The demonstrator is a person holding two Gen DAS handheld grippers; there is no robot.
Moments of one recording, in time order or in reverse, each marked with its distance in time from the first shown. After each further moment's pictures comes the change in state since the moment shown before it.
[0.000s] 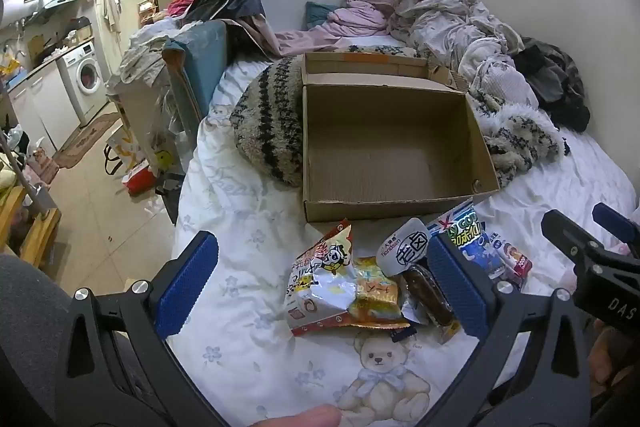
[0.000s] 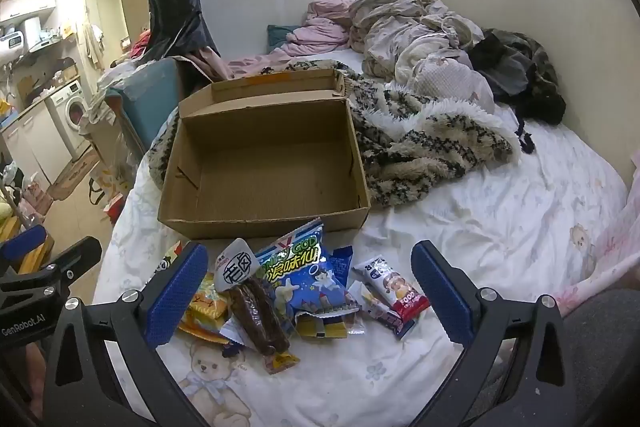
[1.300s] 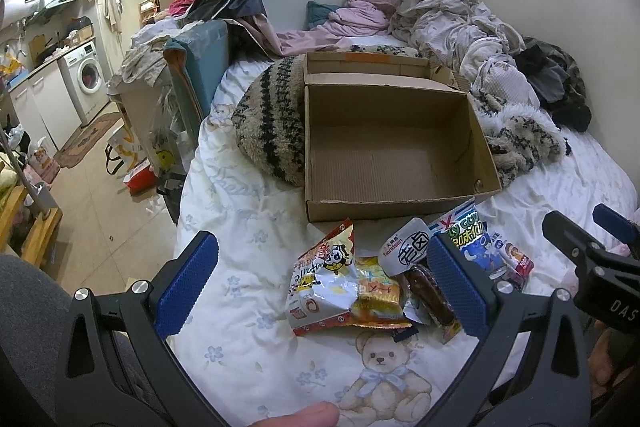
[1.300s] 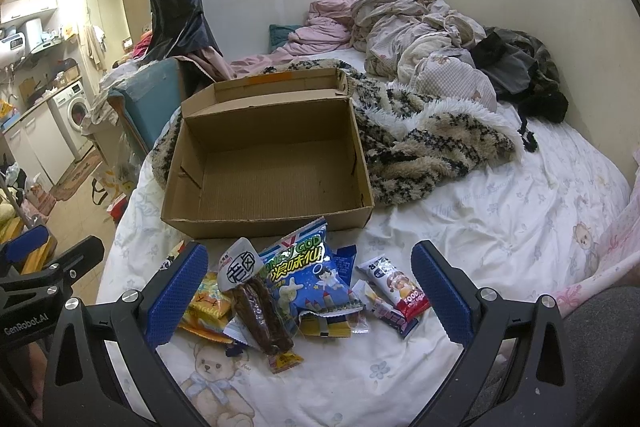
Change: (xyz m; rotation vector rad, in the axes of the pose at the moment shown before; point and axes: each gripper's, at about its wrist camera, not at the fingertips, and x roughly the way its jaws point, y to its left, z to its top) left arm 0.001 0.002 0.001 0.003 0.000 0.007; right arm 0.000 0.001 0.000 0.009 0.000 0.010
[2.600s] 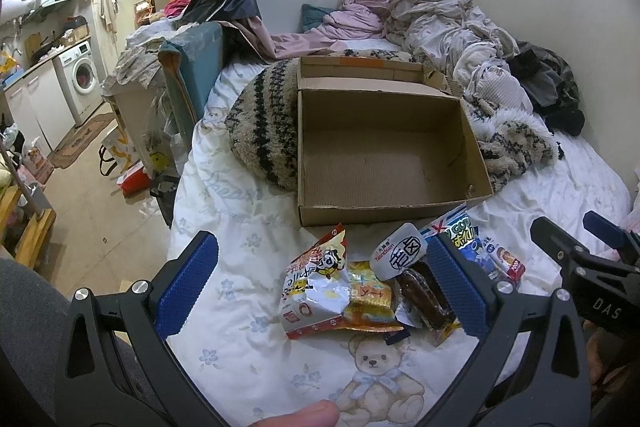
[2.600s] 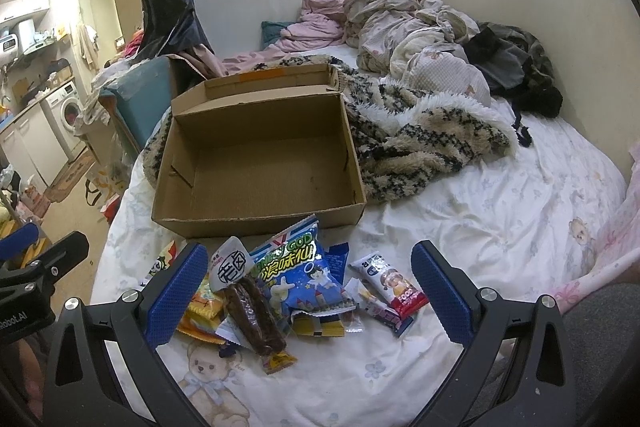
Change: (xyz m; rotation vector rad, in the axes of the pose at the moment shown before) left arm -0.006 -0.003 0.008 -0.006 -0.008 -0.025; right arm 0.003 -0.008 -0.002 0.007 0.009 -0.016
